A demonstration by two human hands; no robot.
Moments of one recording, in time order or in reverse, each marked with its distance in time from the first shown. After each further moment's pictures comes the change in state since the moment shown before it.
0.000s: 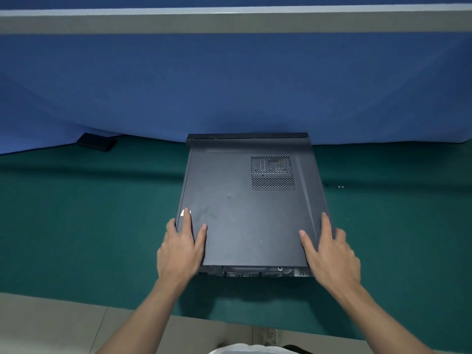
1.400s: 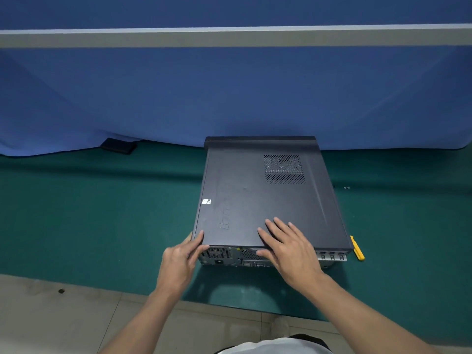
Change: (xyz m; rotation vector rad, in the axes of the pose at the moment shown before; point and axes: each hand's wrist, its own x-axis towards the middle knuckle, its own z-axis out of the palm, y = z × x) left_hand -0.045 -0.076 0.003 -0.373 0.259 0.440; right_hand -0.057 -0.067 0.024 -0.074 0.264 -0.801
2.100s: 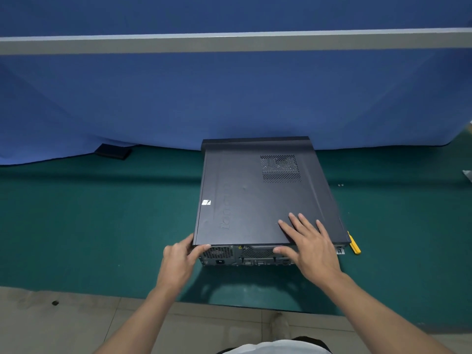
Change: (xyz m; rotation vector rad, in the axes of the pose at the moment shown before) left_hand 0.012 -0.011 -0.008 -0.115 -0.153 -0.233; right_hand -0.015 0.025 -0.011 0.006 -0.237 0.252
